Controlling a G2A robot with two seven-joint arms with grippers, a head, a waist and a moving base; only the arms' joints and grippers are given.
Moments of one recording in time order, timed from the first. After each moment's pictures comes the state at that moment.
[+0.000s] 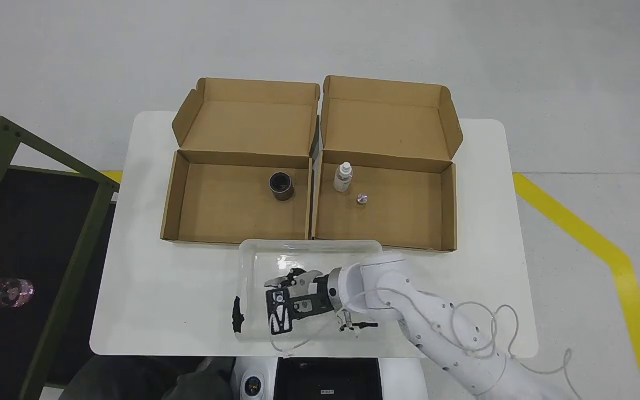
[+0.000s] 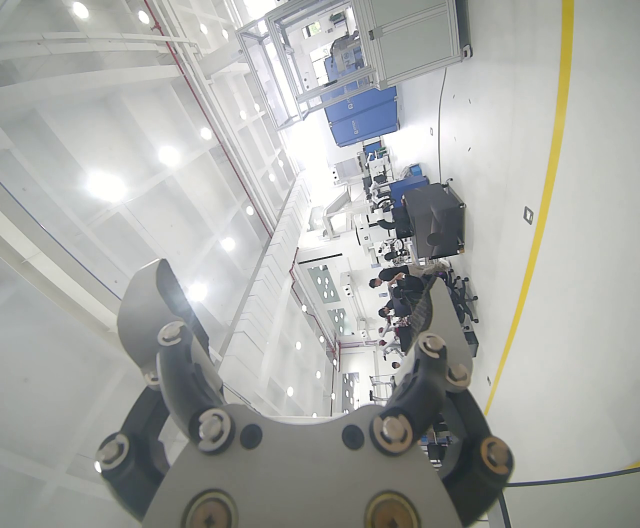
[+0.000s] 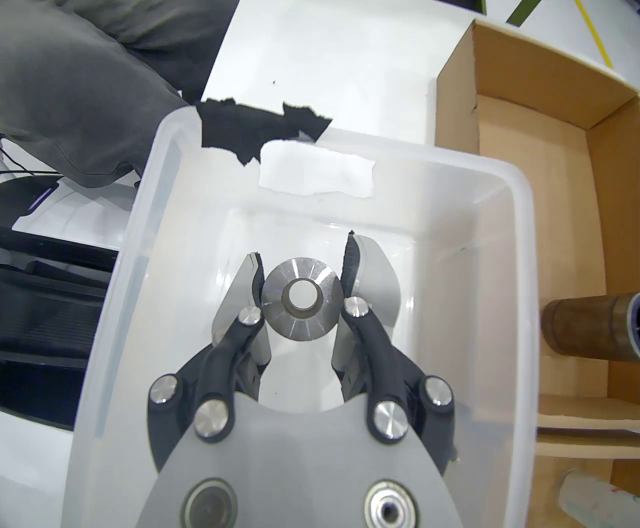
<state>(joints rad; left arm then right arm) -0.19 -0.18 -0.57 -1.44 2.04 -0.23 0.13 -1.05 -1.28 0.73 -1.76 -1.41 -0.87 0.51</state>
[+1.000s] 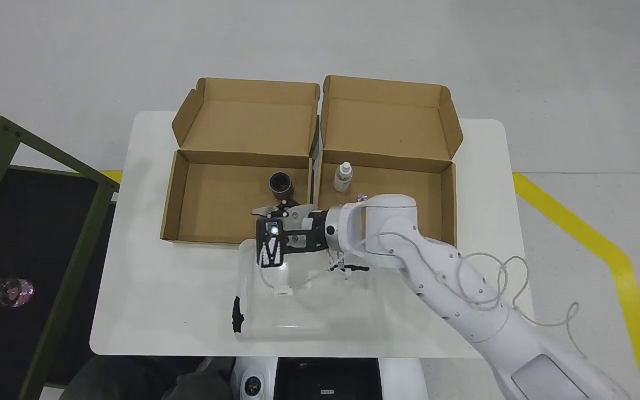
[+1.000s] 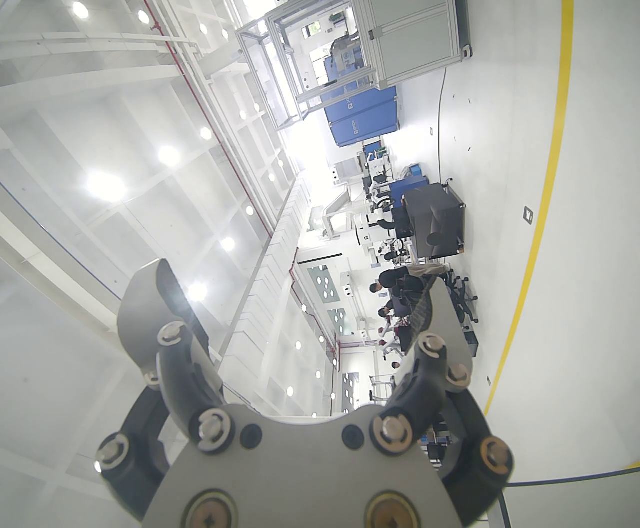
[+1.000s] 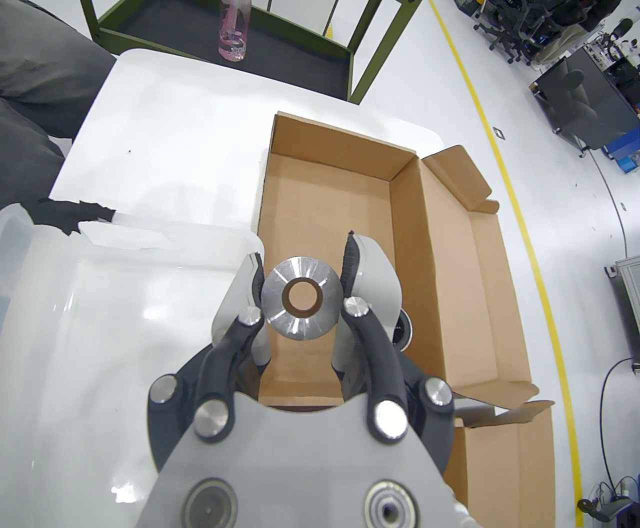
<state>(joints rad) -0.19 -0.18 -0.57 -1.44 2.04 -0.23 0.13 -0.77 -1.33 0.74 -1.66 -1.39 -0.76 0.40</state>
